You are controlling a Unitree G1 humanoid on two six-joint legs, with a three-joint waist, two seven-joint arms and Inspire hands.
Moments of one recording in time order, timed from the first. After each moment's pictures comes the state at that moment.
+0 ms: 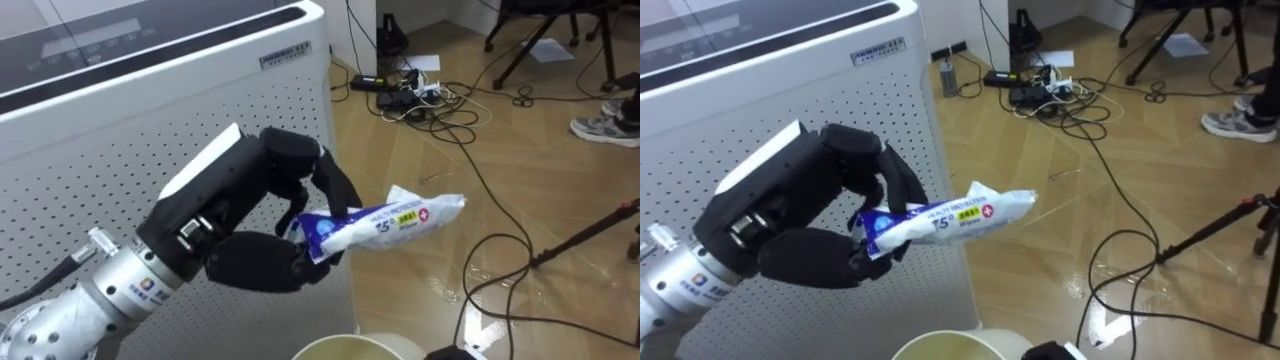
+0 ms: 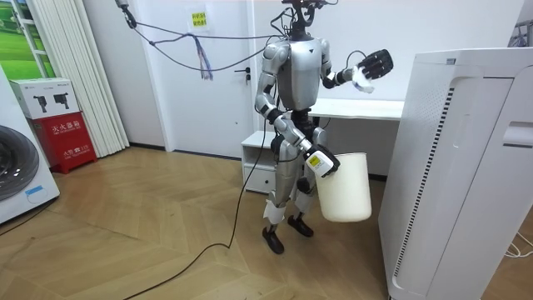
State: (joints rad) left arm -0.05 0.45 -0.05 -0.44 -0.26 -0.04 -0.52; right arm 0.14 -0.37 0.24 0.36 0.08 0.05 0.19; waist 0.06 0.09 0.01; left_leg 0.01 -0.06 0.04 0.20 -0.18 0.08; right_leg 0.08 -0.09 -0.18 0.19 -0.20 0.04
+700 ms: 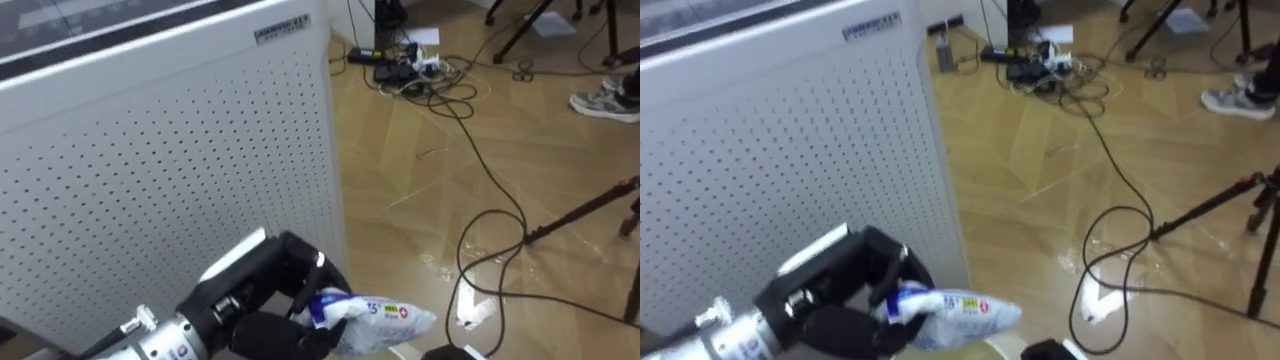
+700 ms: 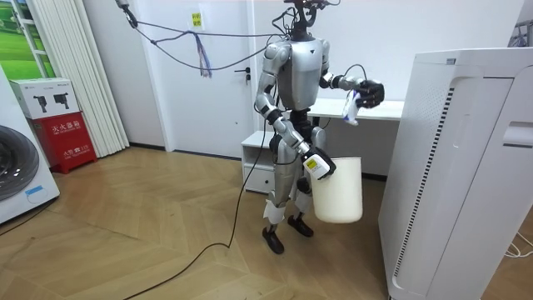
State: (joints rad) left arm 0.06 0.42 -0.21 -0.11 -0.20 -0.05 -0.51; right arm 0.02 -0.36 0.28 0.53 0.13 0.02 0.15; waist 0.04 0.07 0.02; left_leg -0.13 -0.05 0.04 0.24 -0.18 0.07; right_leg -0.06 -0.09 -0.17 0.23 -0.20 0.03
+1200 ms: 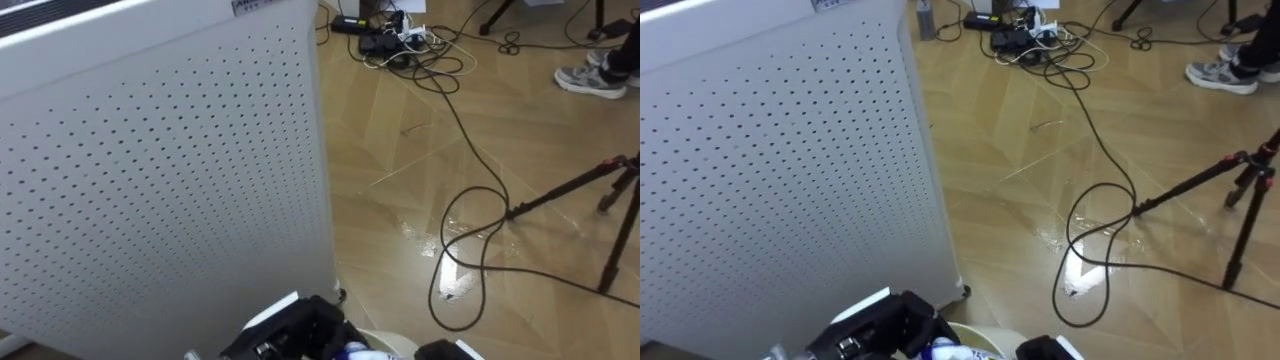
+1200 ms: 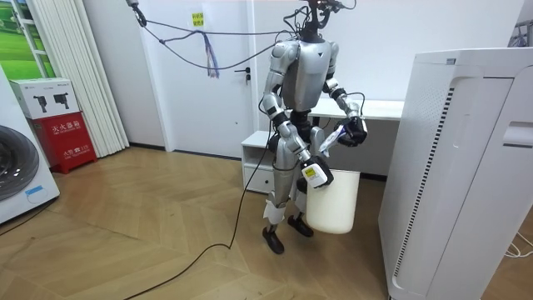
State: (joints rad) left arm 0.03 0.36 -0.36 0.18 -0.19 -0.04 -0.52; right arm -0.04 -0.34 0.33 0.60 0.16 0.02 0.12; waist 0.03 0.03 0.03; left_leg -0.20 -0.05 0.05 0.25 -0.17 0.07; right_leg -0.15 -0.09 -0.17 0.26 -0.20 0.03
